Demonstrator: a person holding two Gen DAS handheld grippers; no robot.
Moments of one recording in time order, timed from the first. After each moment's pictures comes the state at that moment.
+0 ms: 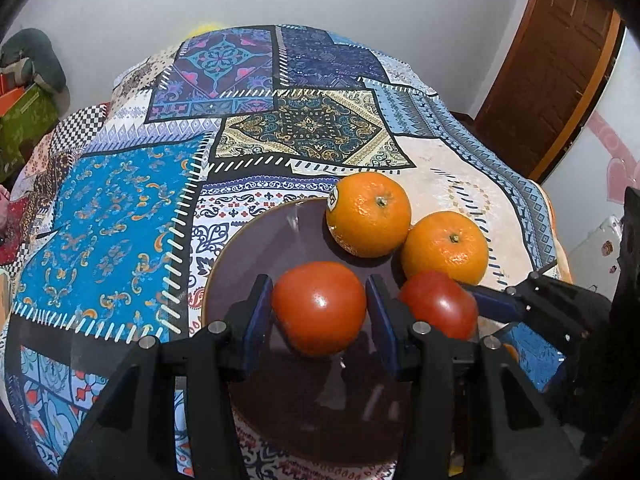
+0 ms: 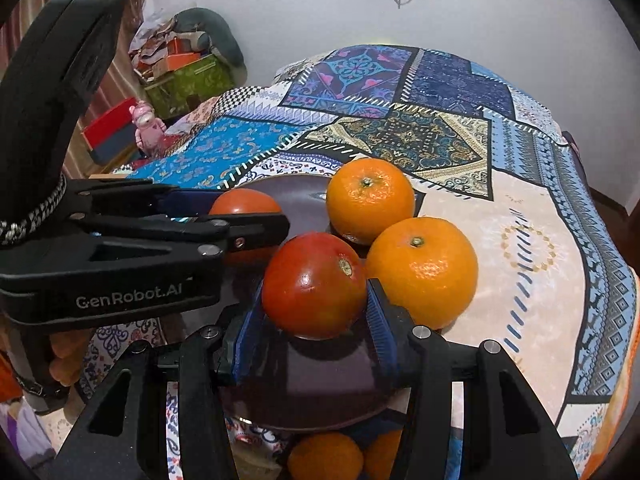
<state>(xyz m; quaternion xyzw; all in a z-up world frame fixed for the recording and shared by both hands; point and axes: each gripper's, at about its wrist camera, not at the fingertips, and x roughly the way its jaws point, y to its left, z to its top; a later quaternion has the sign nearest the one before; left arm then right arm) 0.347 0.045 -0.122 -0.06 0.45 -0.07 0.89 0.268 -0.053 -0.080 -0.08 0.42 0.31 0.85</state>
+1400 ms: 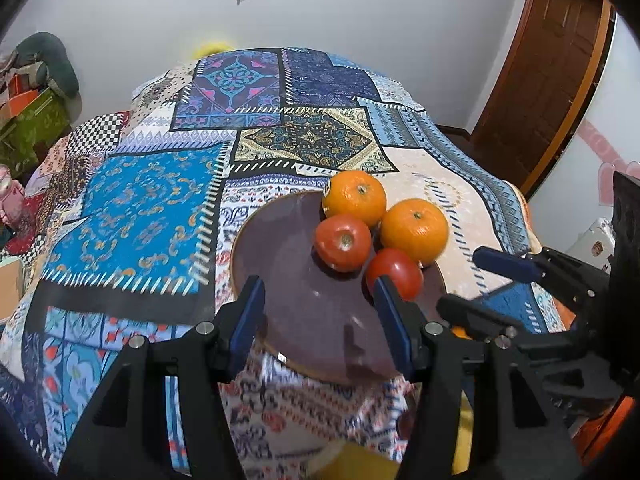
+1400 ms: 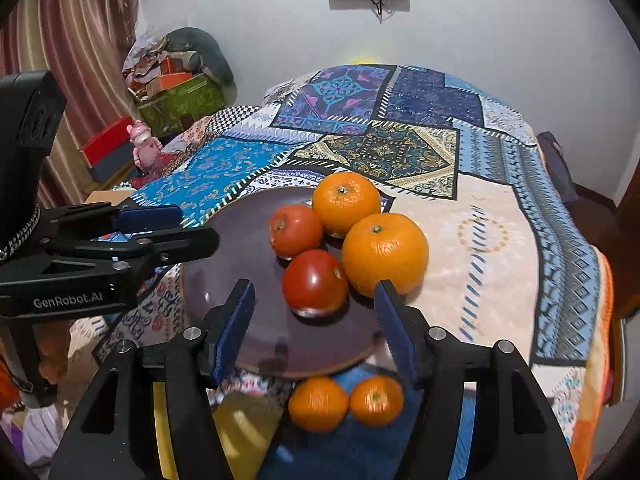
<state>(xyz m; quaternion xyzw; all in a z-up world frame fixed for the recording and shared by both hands) 0.276 0.050 -0.087 -0.06 0.42 -0.06 0.90 0.230 -0.085 -0.047 -0.06 0.39 0.28 0.87</state>
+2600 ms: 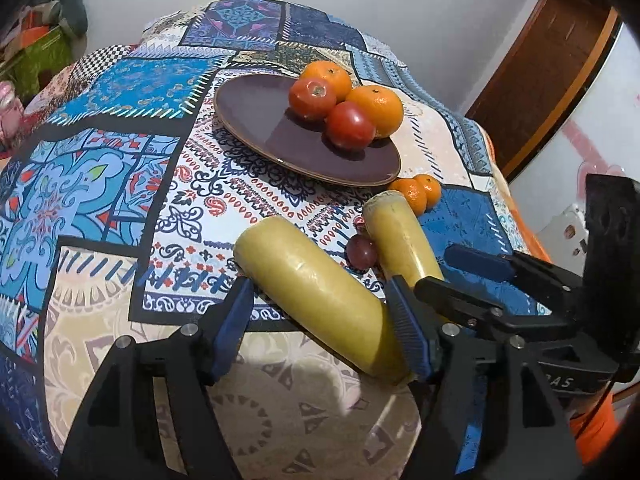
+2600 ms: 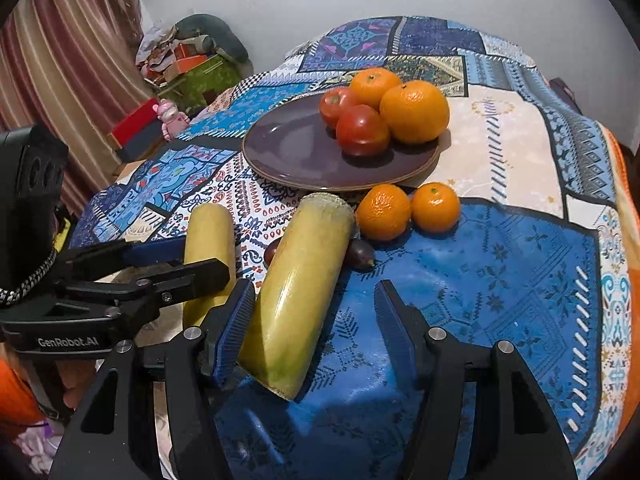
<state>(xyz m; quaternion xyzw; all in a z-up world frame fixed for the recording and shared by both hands) 0.159 0.023 -0.139 -0.13 0.45 -0.08 0.88 0.151 -0.104 -0.093 -0.01 0.45 0.31 0.83</state>
